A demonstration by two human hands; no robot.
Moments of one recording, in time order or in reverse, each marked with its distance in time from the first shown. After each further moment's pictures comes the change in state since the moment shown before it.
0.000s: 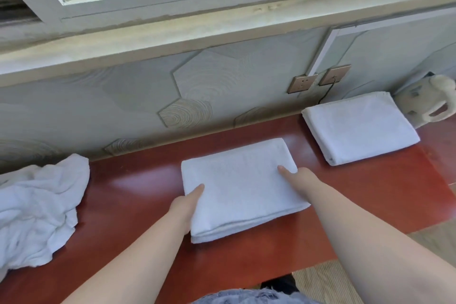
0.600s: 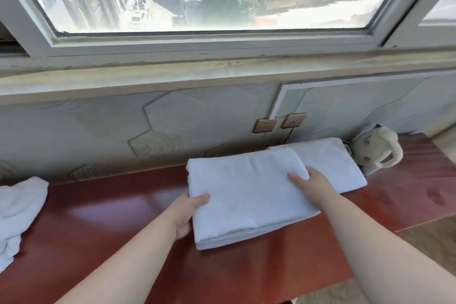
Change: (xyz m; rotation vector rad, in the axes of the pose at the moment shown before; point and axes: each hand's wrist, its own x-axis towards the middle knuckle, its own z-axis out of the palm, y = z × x) left_hand -0.052 0.050 0.103 -0.190 -0.468 0.256; right_hand -0.027 0.011 -0.161 0.061 0.266 -0.313
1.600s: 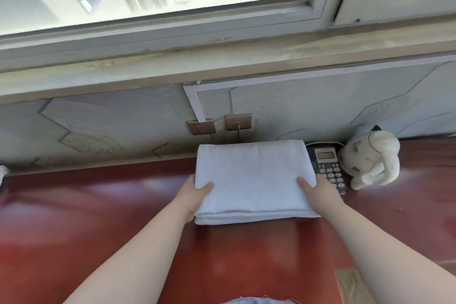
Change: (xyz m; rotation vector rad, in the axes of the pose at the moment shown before) left_hand 0.177 -0.048 0.290 0.362 0.494 0.105; right_hand 0.234 0.194 -0.184 -0.156 -0.130 -0.023
